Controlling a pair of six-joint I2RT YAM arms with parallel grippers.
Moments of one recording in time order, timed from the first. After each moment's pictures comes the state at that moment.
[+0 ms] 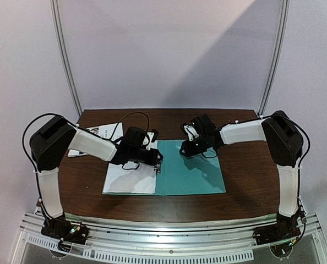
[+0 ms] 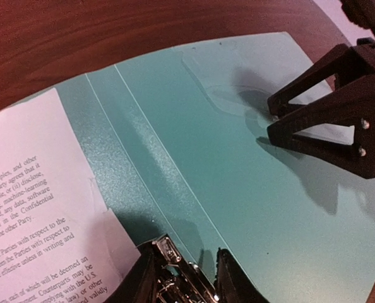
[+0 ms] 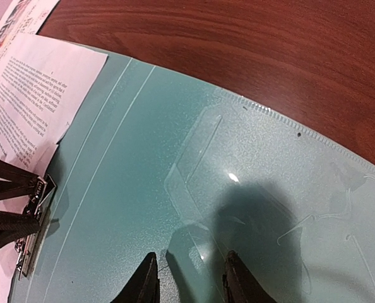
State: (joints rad) left arm -0.71 1.99 1.05 0.21 0.11 -0.35; right arm 0.65 2.11 1.40 -0.20 -0.13 0.26
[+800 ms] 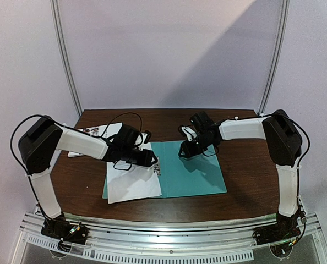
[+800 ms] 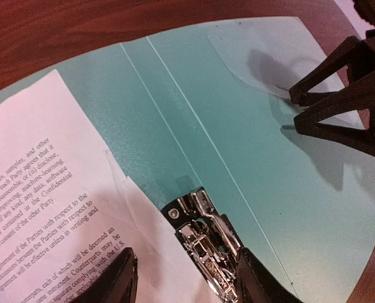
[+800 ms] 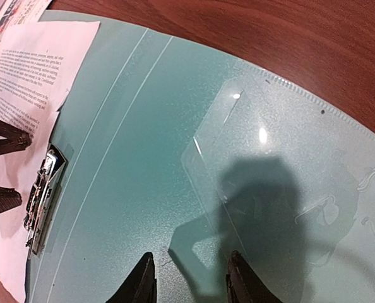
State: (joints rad) left arm -0.69 1.87 1.00 0.07 0.14 -0.38; right arm 0.64 2.12 1.48 -0.35 -0.25 0.20
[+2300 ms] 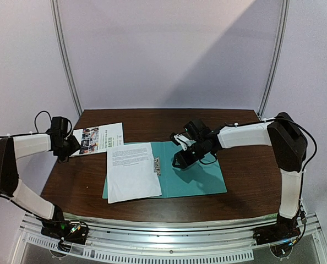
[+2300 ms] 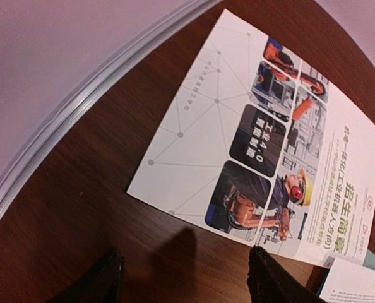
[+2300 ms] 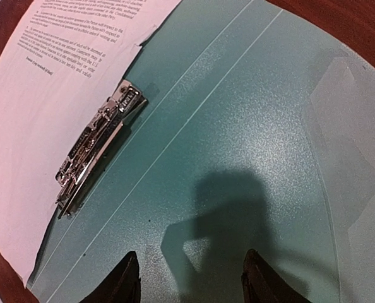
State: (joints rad) left arm 0.04 1.43 0.77 -0.26 -0.24 -0.63; right arm 0.76 2.03 1.37 -0.32 -0.22 0.12
